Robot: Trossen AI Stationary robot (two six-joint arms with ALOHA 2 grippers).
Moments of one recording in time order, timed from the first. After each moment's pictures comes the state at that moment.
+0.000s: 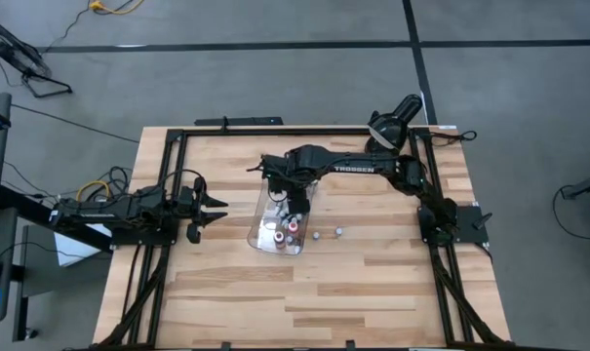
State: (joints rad) left arm 0.02 0.04 0.01 0.03 -0.01 -0.12; right arm -0.13 2.25 2.10 -1.20 0.13 -0.31
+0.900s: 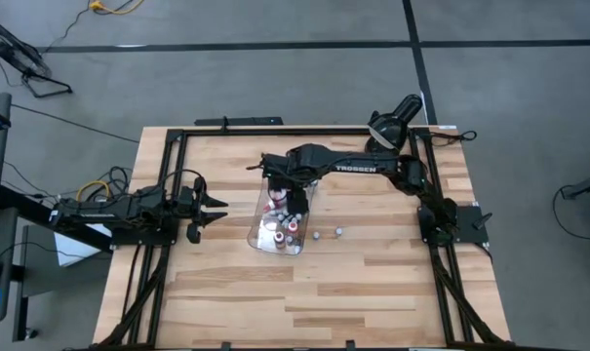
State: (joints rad) left arm 0.02 0.04 0.01 0.03 -0.01 -0.12; right arm -0.12 2.24 2.11 -1.21 0.13 -0.25
